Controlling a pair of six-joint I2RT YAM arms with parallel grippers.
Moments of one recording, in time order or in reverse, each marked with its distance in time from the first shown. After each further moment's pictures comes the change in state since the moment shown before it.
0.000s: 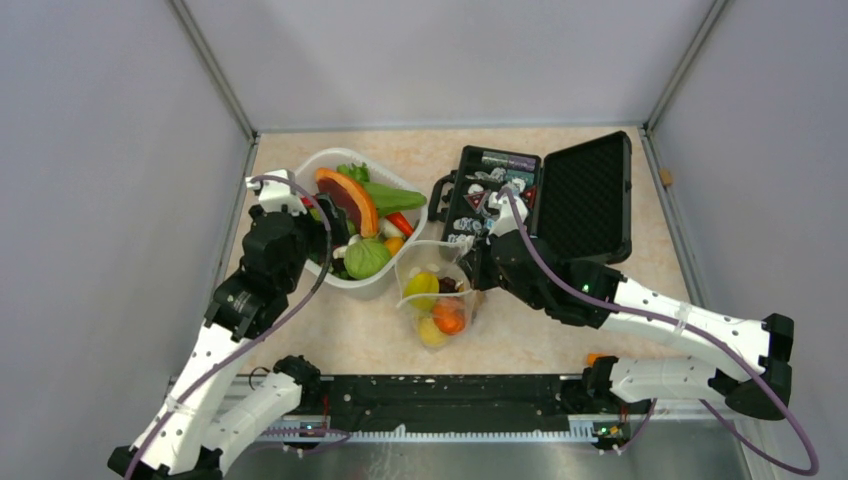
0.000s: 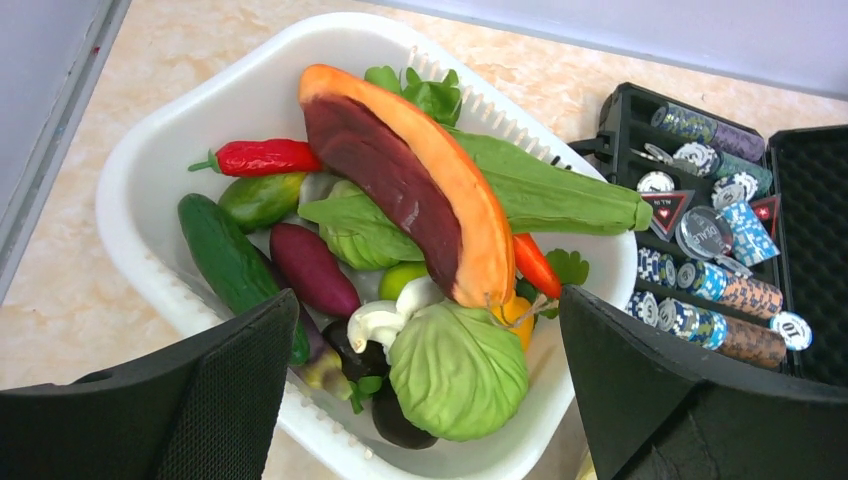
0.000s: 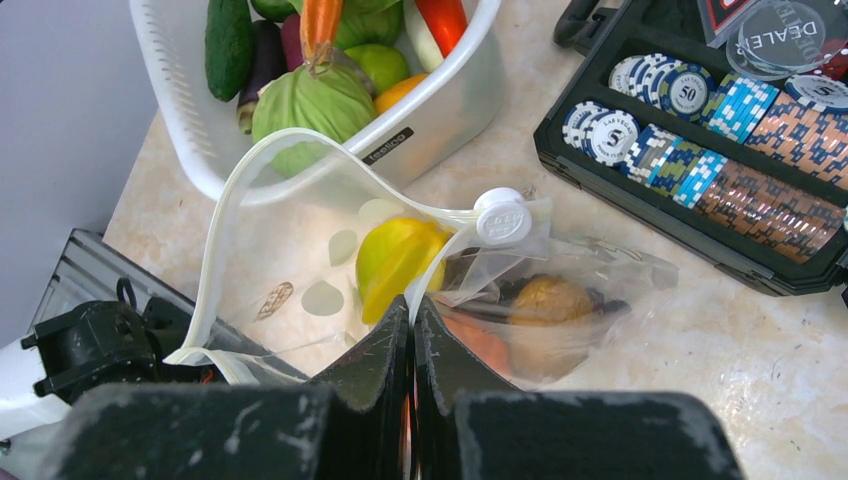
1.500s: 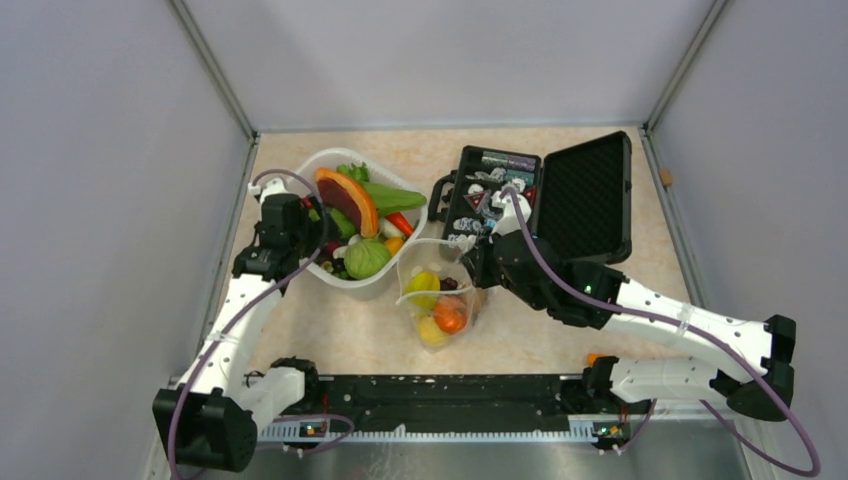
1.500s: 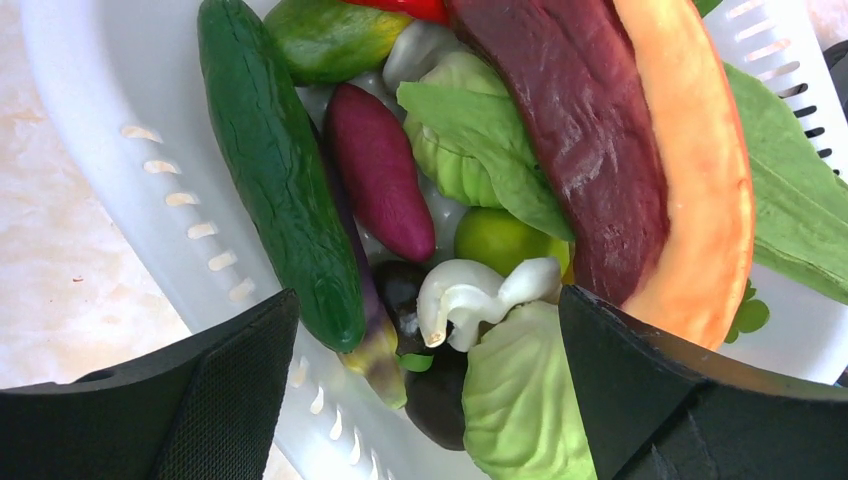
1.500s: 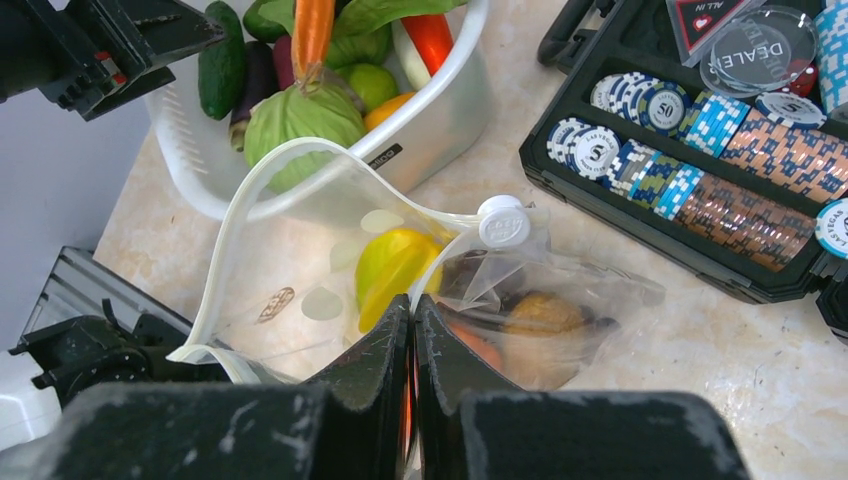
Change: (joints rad) left arm 0.357 0.279 -0.101 -0.007 0.211 -0.204; right arm 0.000 -0.011 -0.006 0.010 0.037 -0.011
